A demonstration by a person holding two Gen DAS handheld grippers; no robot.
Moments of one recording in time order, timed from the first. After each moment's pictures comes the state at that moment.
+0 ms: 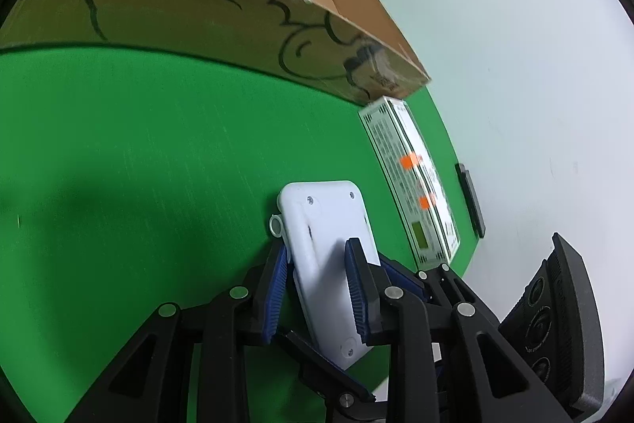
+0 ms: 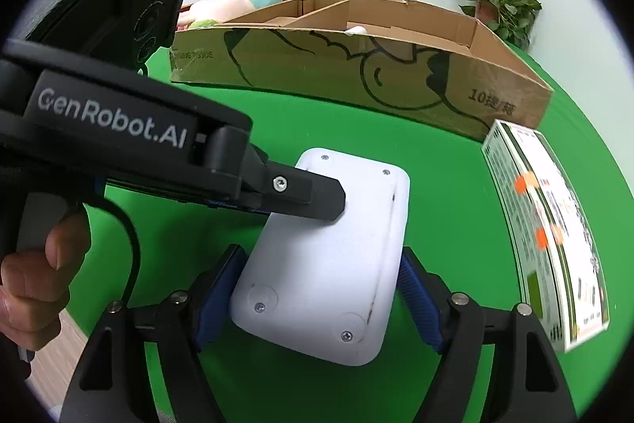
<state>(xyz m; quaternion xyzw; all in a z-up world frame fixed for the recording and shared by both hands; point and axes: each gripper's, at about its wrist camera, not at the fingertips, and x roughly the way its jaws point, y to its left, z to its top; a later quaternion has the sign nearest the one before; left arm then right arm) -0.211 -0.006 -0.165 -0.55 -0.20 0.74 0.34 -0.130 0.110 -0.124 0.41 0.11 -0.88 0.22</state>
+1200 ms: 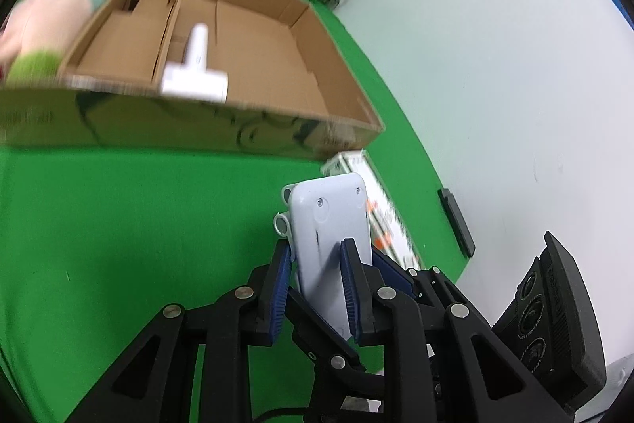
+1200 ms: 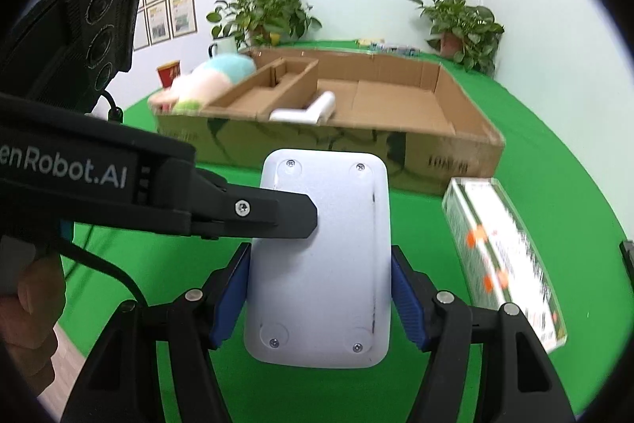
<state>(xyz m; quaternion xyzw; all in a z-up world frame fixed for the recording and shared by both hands) -0.199 -0.033 -0.069 -0.49 -0.17 0.78 0.34 -0.153 0.112 -0.072 0.33 0.07 -0.92 0.18</state>
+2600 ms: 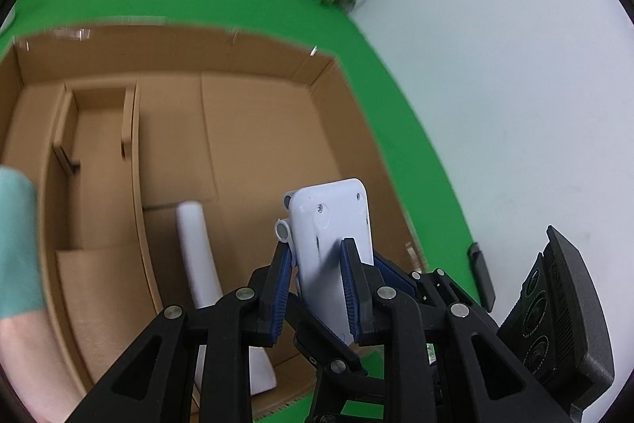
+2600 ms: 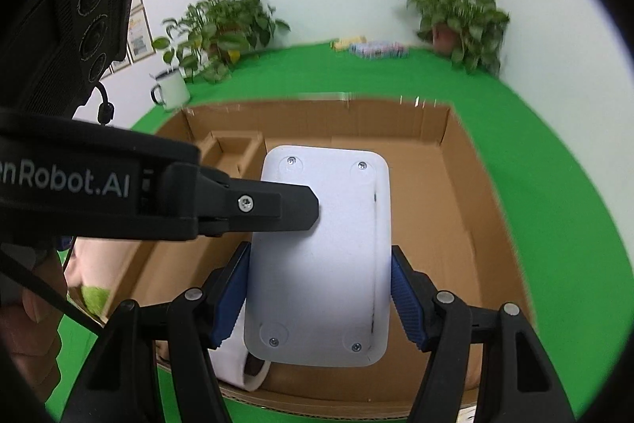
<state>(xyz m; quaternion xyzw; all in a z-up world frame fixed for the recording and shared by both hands) -0.434 0.013 -0.029 -0.54 -0.13 0.76 0.33 -0.369 0.089 -0.046 0.40 0.02 -0.90 0.15</state>
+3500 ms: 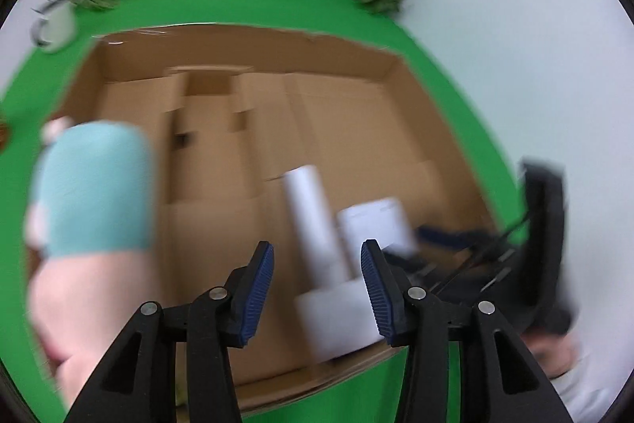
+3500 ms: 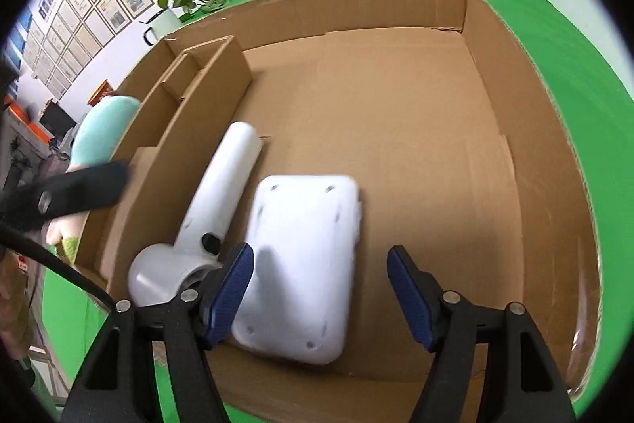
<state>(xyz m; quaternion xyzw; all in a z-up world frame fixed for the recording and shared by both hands) -0.383 -0.047 -0.039 -0.51 -0.03 0.83 0.22 -0.398 0.121 -0.094 0.53 -0.01 -0.82 0.20</state>
